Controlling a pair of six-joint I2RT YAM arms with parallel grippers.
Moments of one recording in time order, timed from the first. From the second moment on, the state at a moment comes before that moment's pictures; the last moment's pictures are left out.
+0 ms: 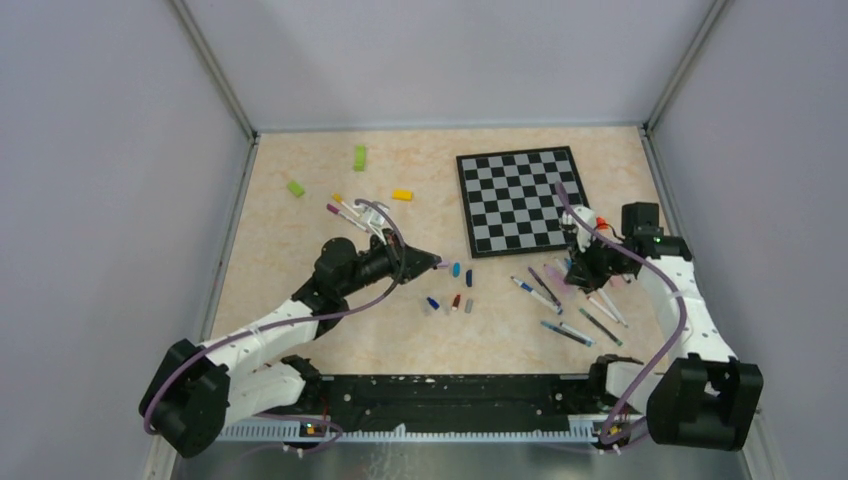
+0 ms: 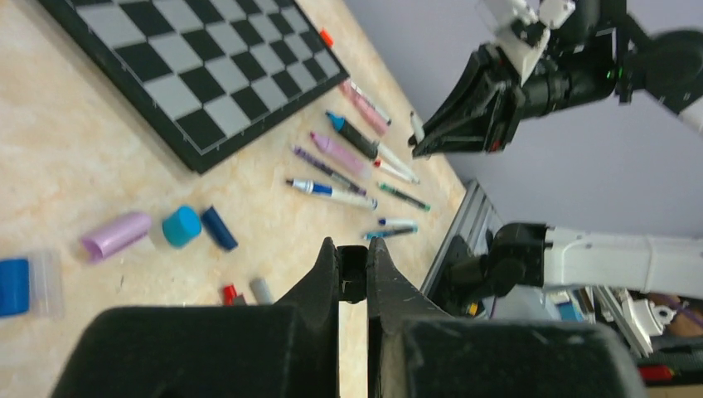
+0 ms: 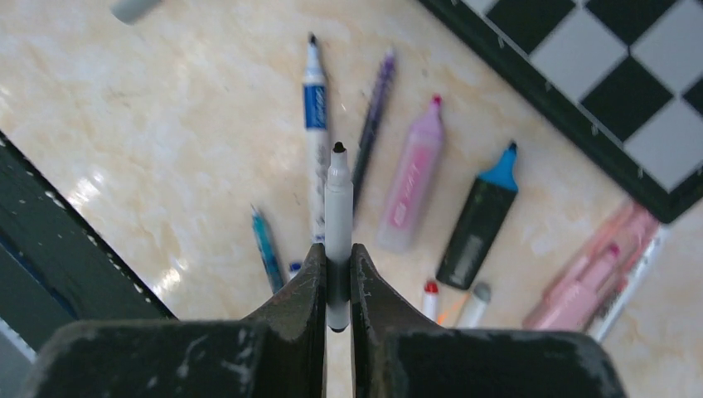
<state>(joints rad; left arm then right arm) -0.61 1.06 0.47 0.55 0.40 -0.75 -0.06 1.09 0.83 -0.86 -0.64 -0.74</state>
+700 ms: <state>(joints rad) -0.61 1.14 0.40 0.59 0.49 -0.59 -0.45 1.41 0.90 -0.98 -0.34 -1.04</state>
